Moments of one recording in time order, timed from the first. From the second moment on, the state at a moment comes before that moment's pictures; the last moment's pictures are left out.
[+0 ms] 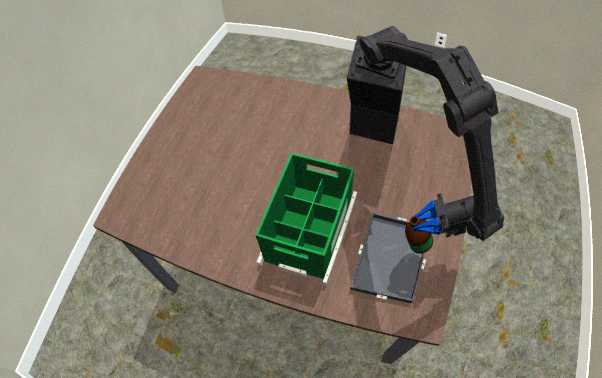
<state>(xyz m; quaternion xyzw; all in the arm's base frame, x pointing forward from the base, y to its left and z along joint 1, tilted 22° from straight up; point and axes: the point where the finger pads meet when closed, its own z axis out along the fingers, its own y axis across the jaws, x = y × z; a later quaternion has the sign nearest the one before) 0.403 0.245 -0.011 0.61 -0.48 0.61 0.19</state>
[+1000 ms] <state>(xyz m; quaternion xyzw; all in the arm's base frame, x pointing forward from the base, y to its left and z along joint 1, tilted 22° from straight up) 0.403 0.245 -0.011 0.61 -0.48 0.61 0.18</state>
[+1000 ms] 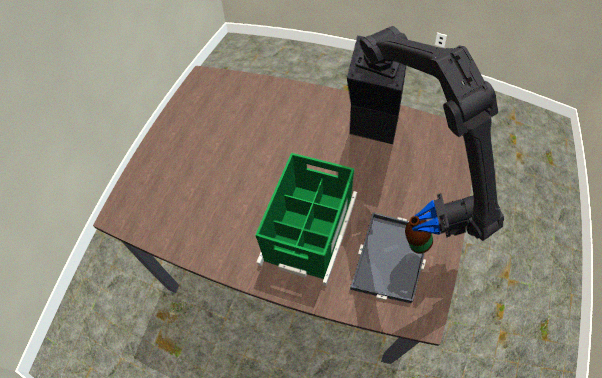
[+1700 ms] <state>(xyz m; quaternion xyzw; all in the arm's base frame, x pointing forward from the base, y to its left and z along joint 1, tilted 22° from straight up) 0.404 0.225 -0.015 0.61 -0.47 0.61 0.20</state>
